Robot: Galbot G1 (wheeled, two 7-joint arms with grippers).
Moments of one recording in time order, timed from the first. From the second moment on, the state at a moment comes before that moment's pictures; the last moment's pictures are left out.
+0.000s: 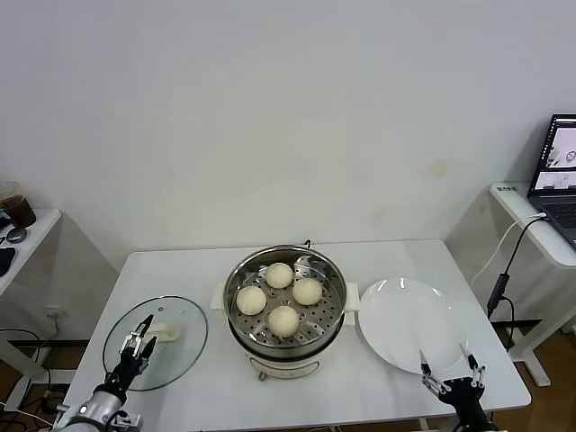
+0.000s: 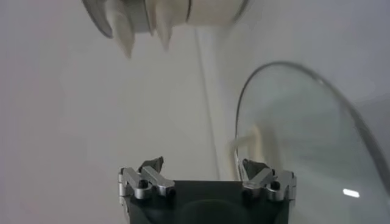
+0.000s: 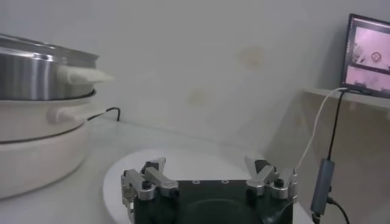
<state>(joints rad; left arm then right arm) 1.42 -1.07 -0.63 -1.53 1.28 -0.19 -0.24 -1.70 1.41 0.83 1.87 0.07 0.22 -0.22</state>
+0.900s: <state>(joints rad) 1.23 -1.08 -0.59 -1.30 1.30 -0.19 -0.26 -1.71 1.42 0.81 1.88 0.05 0.22 -0.23</state>
